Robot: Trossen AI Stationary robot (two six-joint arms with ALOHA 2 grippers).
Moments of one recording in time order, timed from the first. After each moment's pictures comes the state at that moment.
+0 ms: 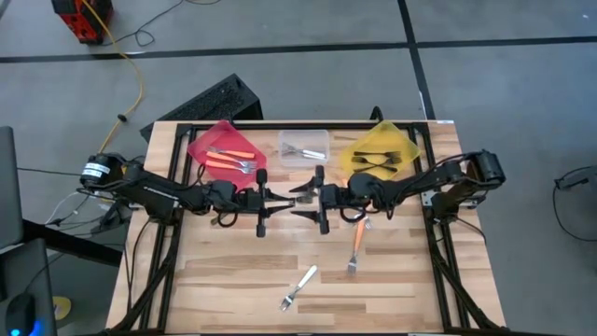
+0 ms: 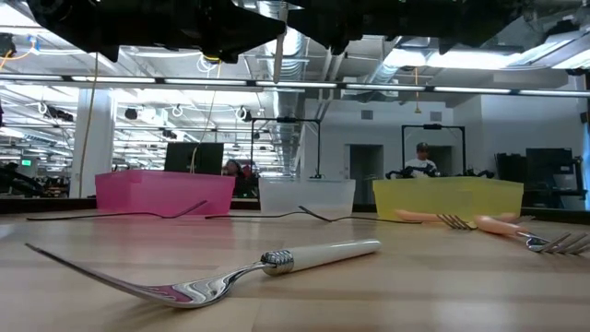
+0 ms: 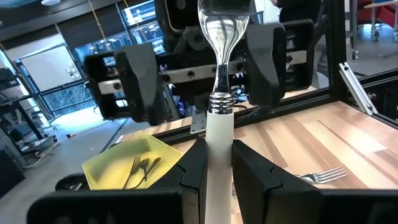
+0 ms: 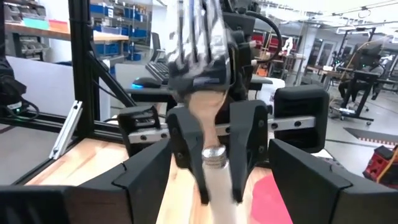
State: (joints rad) left arm -0.09 1.36 0.55 0.80 -0.11 0.28; right arm 0.07 1.58 0.84 0.80 0.00 -0.14
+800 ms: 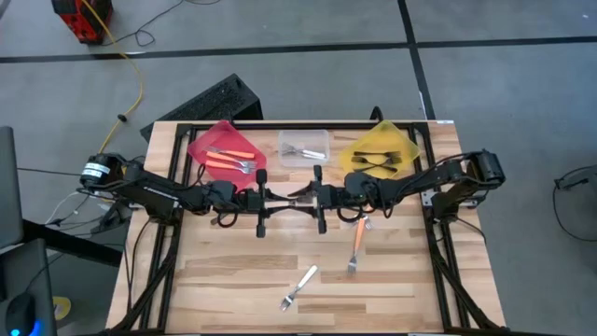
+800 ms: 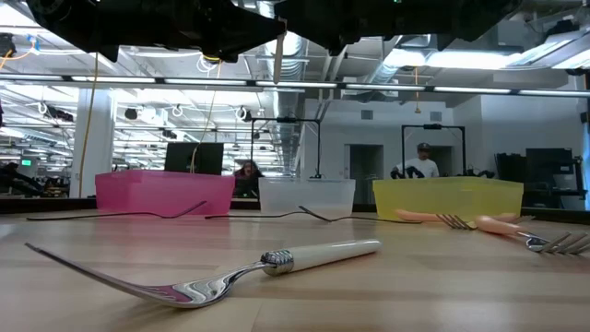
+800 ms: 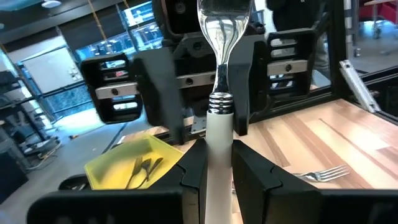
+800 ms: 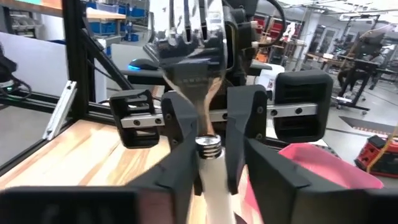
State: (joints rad) left arm -0.09 1.36 0.55 0.80 -0.11 0.29; right arm 0.07 1.58 0.88 0.69 0.02 -0.17
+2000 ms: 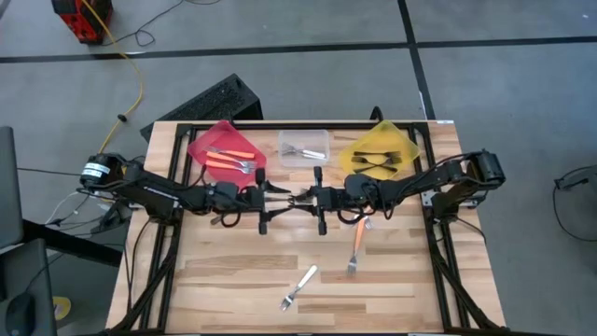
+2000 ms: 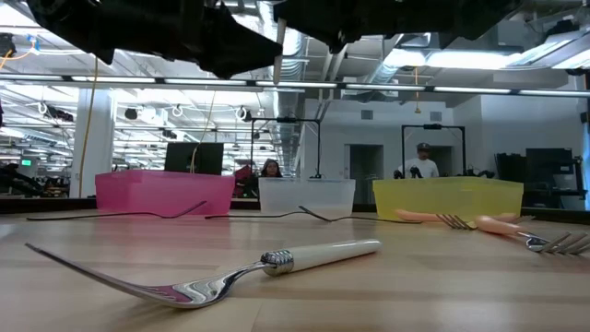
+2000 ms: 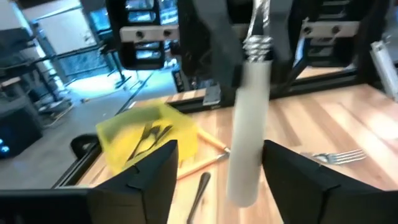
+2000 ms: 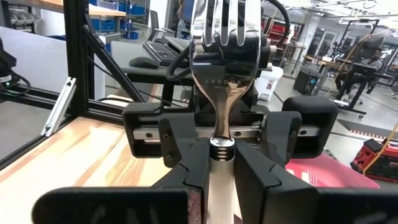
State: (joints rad) left arm -0.09 1.36 0.55 0.71 -0.21 0.20; right arm 0.08 1.58 0.88 0.69 0.03 -0.19
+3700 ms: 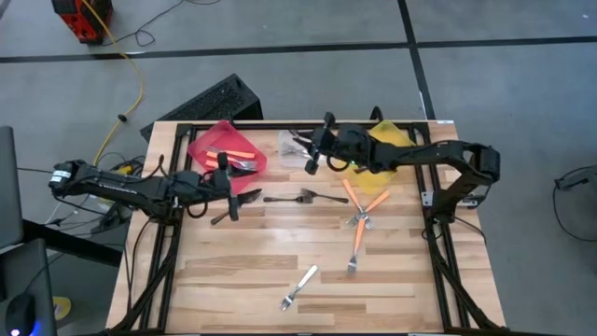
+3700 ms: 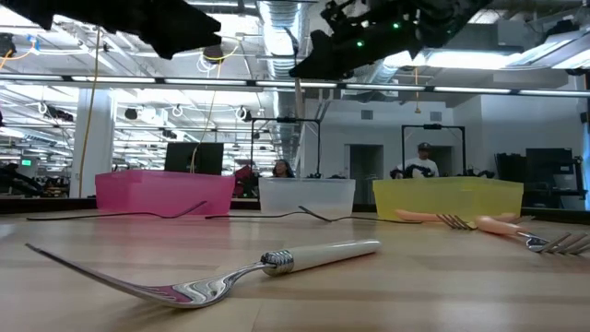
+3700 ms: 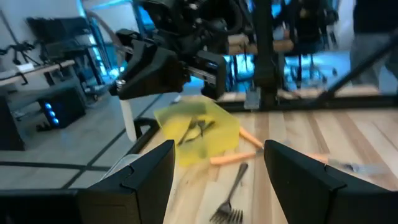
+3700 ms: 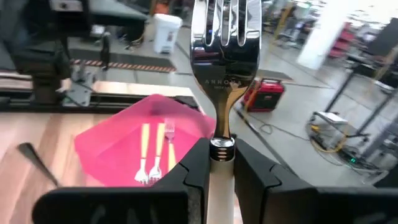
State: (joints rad) left arm -0.07 0.82 0.46 0.27 -0.37 0.11; right arm -0.29 1.59 1.06 0.41 0.13 -0.24
